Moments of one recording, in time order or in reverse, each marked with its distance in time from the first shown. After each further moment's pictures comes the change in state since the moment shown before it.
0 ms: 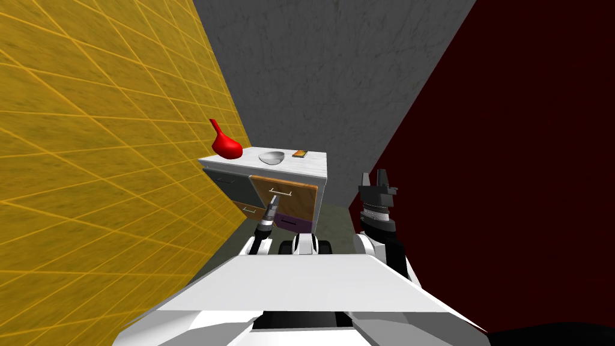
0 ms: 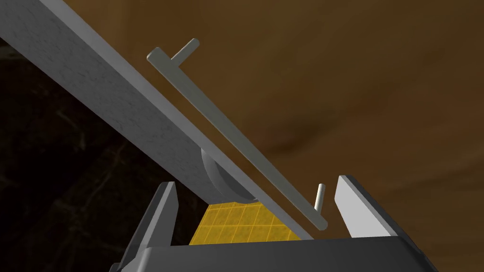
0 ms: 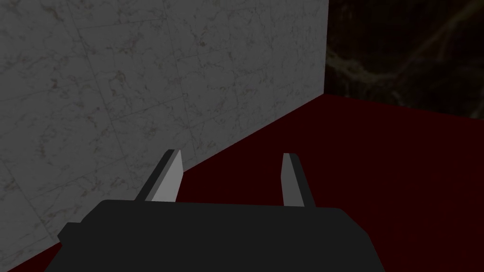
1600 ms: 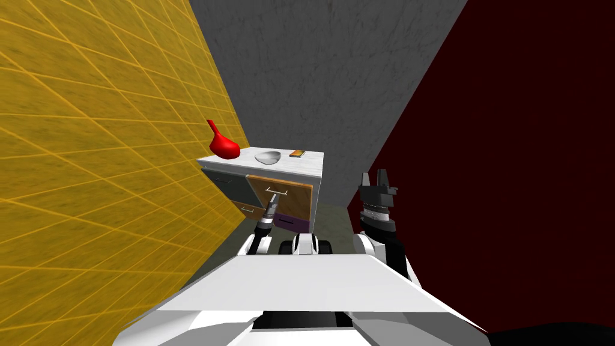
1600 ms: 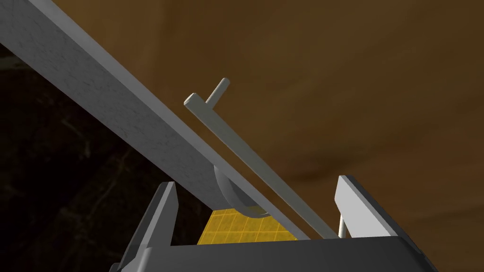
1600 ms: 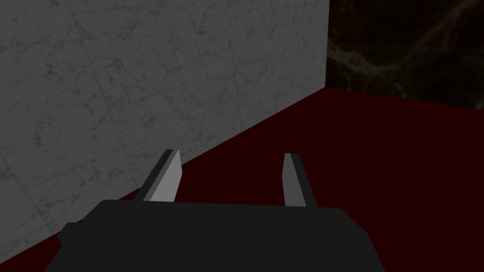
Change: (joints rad) left arm -0.020 0.016 0.000 -0.006 0.004 0.030 0.005; right arm 0.000 0.000 0.000 0.000 0.000 0.000 0.000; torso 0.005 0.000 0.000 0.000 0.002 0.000
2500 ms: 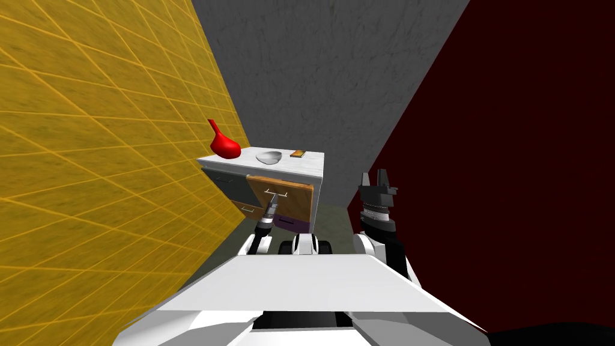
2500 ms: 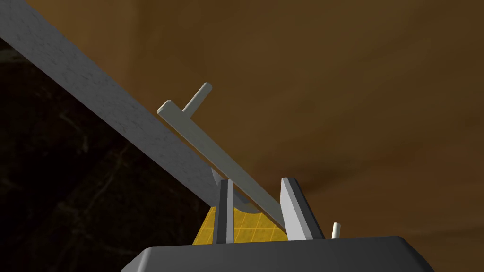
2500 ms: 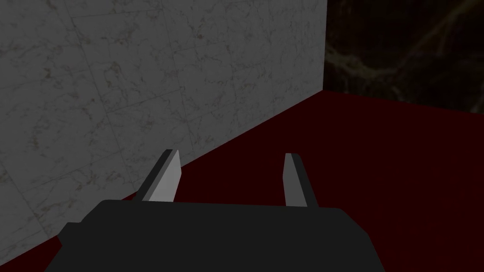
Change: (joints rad) left arm -0.006 -0.001 0.002 0.009 0.004 -0.007 0.004; right arm 0.000 0.000 0.000 0.000 0.000 0.000 0.000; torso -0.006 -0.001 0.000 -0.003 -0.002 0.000
